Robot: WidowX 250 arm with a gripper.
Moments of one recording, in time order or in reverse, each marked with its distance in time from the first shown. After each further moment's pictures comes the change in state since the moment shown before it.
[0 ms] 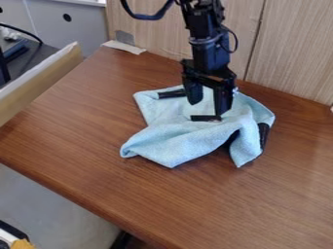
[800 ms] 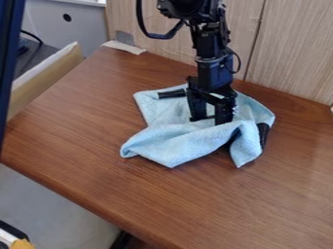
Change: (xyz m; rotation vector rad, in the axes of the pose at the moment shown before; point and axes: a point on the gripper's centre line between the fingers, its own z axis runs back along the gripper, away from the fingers) arm 0.001 0.010 -0.031 -0.007 0.085 0.009
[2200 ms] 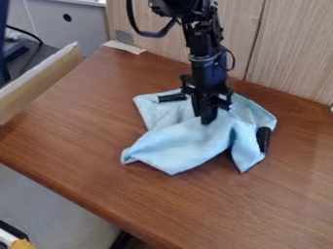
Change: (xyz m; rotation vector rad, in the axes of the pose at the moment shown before) arm -0.006 -0.005 0.018 0.004 -0.050 0.048
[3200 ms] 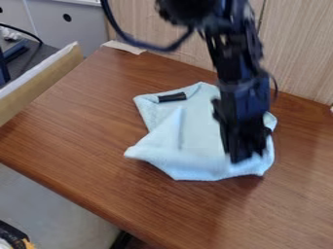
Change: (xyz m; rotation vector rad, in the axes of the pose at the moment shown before) arm -0.060 -0.115 0.000 -0.052 -0.011 -0.321
